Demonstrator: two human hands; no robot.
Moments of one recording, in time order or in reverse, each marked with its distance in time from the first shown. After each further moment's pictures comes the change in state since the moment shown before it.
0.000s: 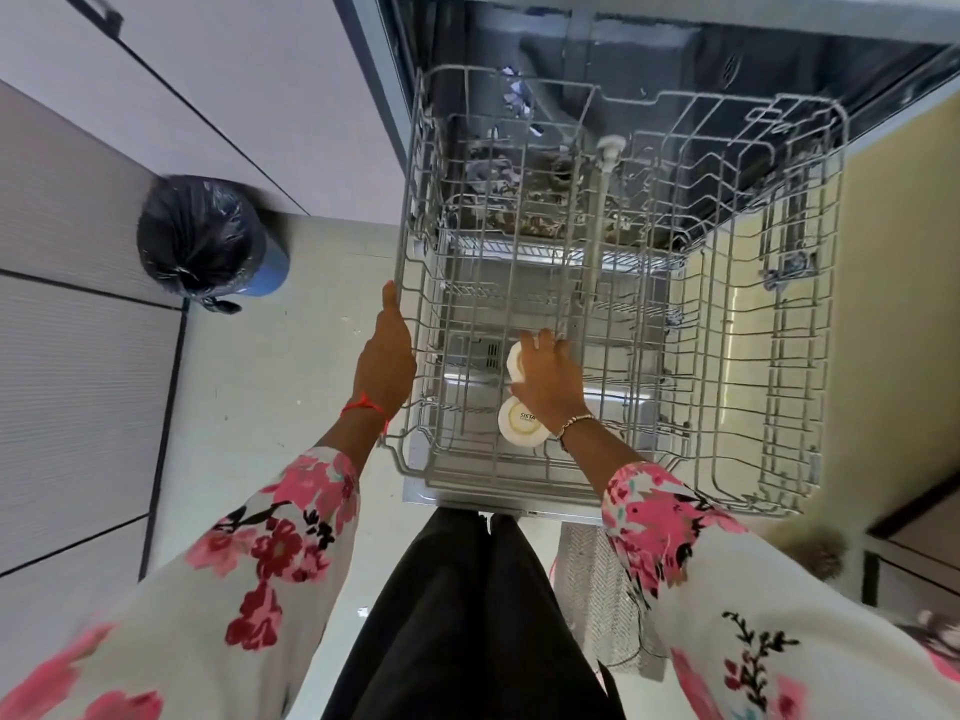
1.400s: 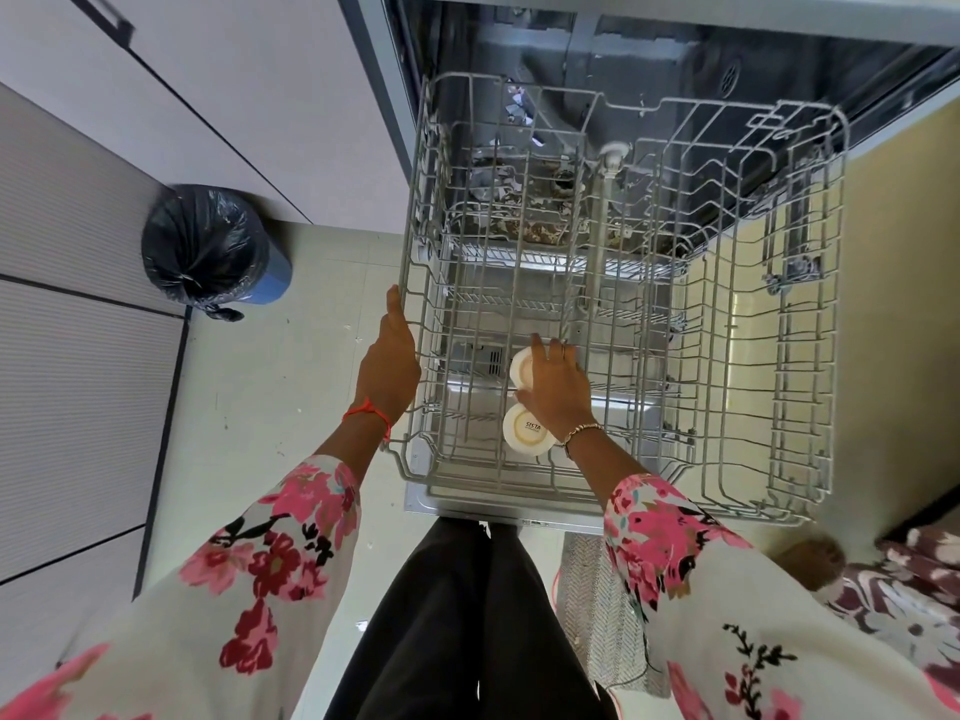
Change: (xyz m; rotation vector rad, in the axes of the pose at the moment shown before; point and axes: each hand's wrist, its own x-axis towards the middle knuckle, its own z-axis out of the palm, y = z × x) left_hand -0.002 -0.001 0.000 -0.012 0.049 0.050; right_hand 0.001 0.008 0.014 0.069 0.036 0.044
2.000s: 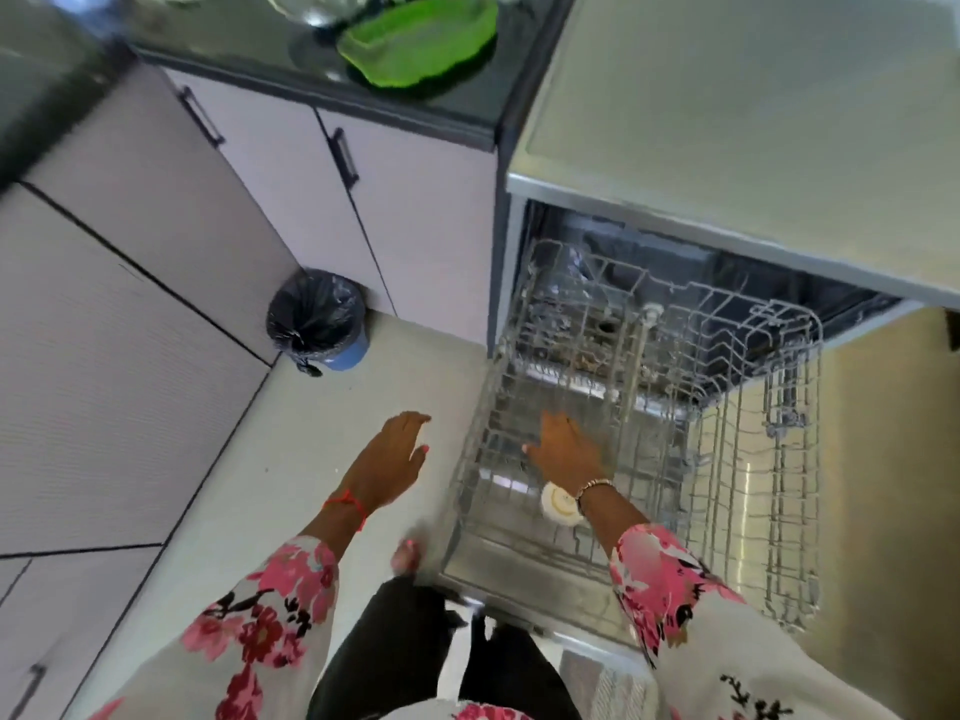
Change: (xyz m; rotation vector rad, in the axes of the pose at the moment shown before) left_hand -0.108 -0.068 -0.096 -0.006 -0.018 0.179; right_hand -0.063 -0.087 -0.076 -0.070 -0.072 -0.184
